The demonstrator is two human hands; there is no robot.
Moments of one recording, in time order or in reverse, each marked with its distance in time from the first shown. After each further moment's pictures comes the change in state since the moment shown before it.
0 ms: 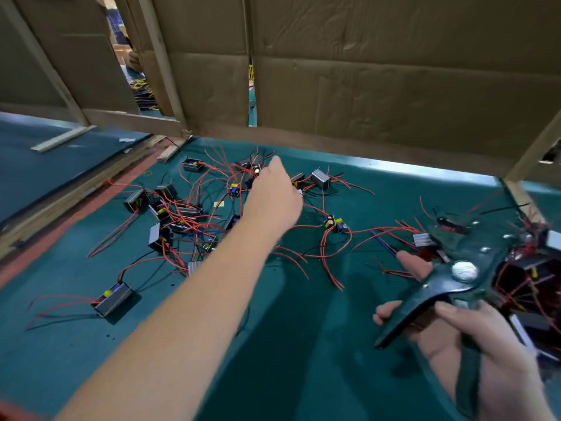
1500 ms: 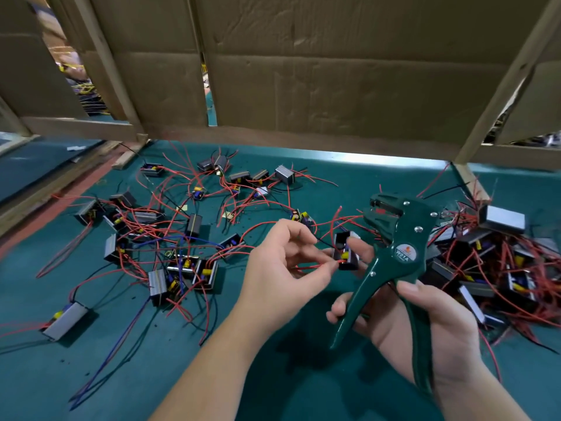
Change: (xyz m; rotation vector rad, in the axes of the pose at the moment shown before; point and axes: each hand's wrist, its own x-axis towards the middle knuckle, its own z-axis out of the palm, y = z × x) left_hand -0.121 0.009 0.025 -0.970 -0.244 0.247; right_hand 0.008 -0.009 -0.013 0.060 -0.276 0.275
